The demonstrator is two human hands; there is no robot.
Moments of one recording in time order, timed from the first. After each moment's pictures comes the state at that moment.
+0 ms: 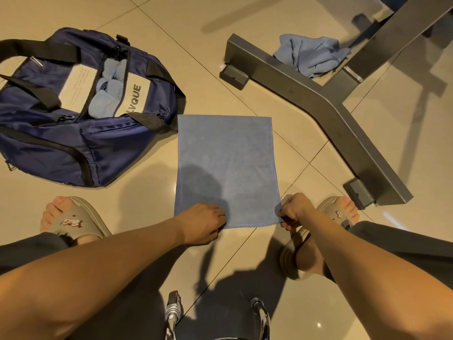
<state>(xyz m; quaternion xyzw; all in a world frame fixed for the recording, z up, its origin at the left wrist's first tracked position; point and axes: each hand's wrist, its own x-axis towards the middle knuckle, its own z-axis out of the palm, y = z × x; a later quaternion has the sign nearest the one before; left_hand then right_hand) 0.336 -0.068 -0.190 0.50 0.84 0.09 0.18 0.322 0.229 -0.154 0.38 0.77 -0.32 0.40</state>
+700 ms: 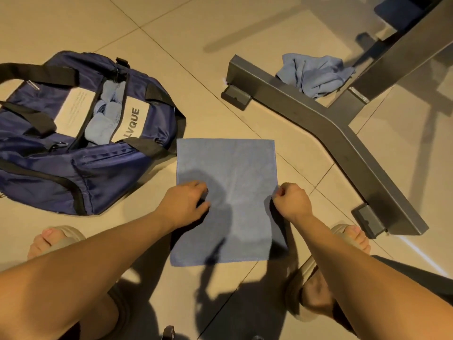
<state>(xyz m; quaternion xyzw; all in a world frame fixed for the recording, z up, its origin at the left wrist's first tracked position) 0.239 -0.096 -0.186 0.22 0.95 0.17 0.16 0.246 0.210 -0.158 0.22 0.92 -0.23 0.21</state>
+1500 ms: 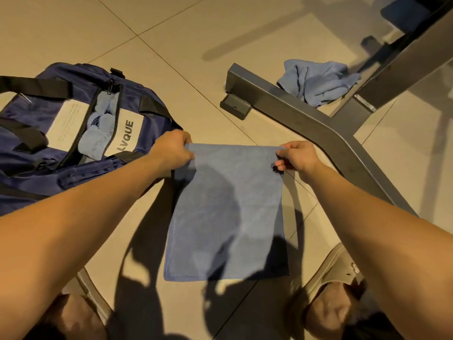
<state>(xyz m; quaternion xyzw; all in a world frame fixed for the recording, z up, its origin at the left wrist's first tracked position) 0.089 -0.097 -0.133 0.03 0.95 0.23 0.19 0.105 0.232 -0.134 0.32 0.75 -0.55 0.16</state>
